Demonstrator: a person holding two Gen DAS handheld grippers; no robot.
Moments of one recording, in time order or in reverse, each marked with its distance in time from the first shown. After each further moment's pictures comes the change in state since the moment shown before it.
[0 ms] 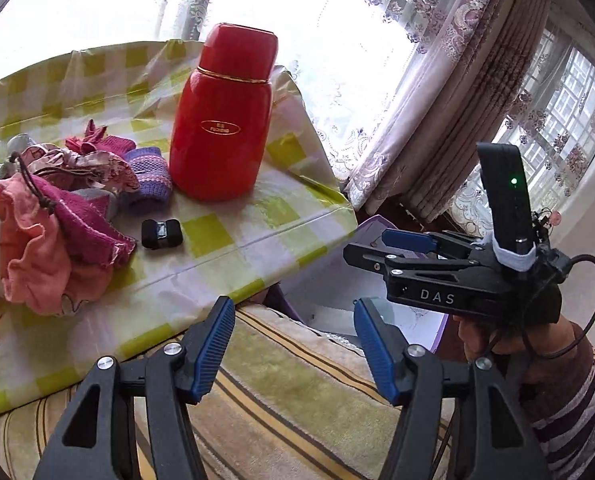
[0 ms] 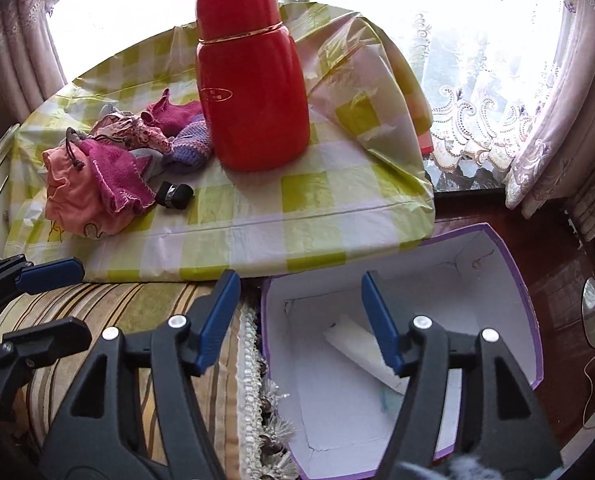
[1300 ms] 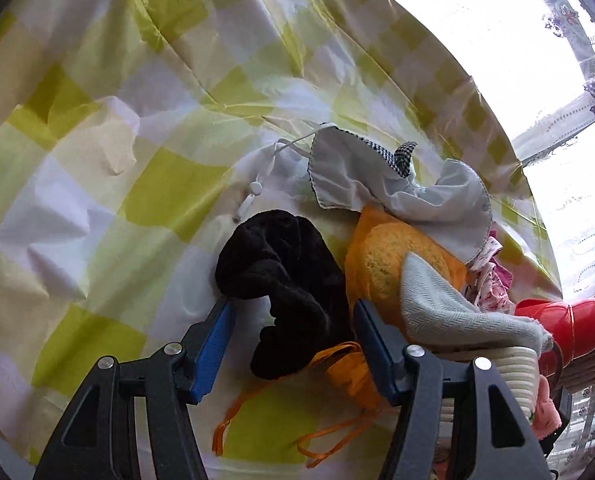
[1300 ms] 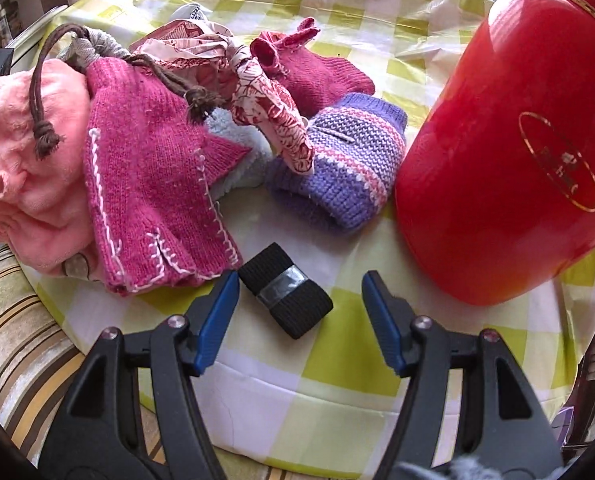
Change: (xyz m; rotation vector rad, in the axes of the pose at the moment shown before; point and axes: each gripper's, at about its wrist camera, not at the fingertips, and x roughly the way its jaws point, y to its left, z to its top) left arm -0.027 0.385 0.001 -0.825 -0.079 0.344; right arm 0.177 0.136 0.086 -0.396 0.125 0.120
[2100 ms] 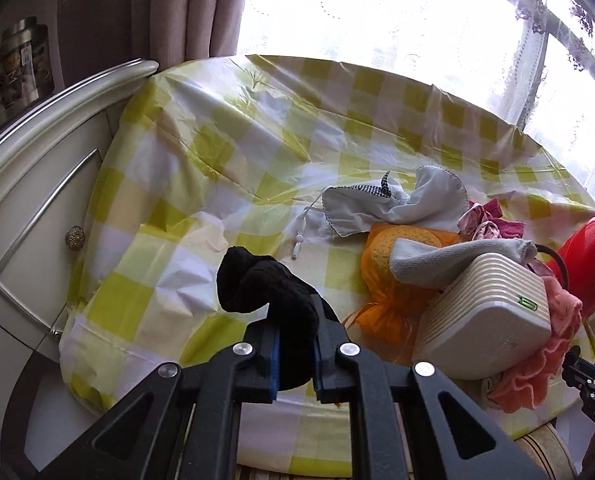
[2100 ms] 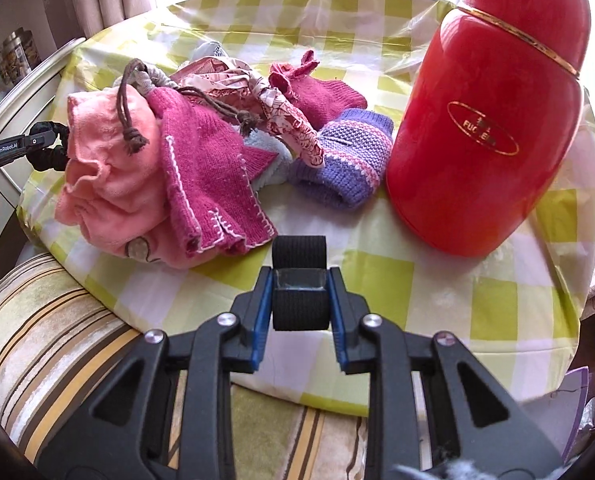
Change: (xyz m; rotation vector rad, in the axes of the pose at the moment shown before) left arm -0.112 -0.042 -0.066 0.325 -0.319 0.317; right arm -0.077 0.015 -0.042 0.081 -0.113 0.046
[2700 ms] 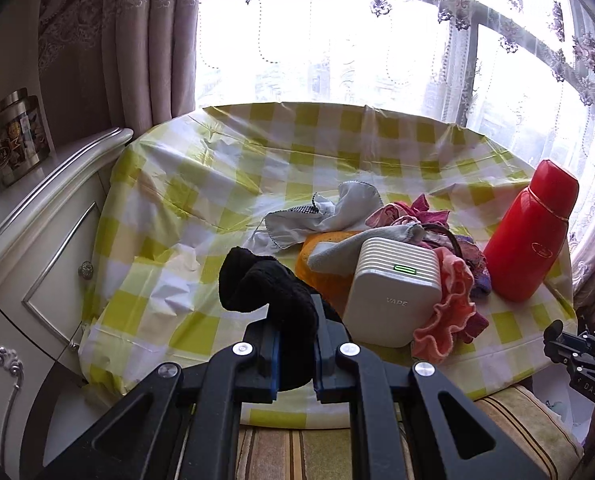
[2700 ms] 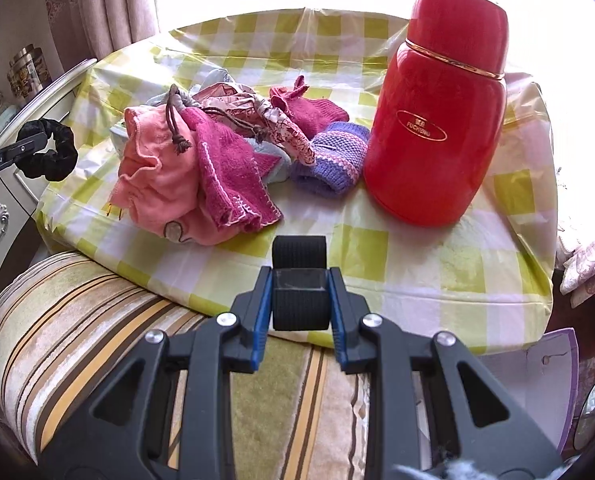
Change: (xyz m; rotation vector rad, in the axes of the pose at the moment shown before) left arm -0.089 -0.059 -0.026 0.138 -0.103 -0.067; right arm -0.060 -0.001 -0.030 0.047 -0.057 -0.034
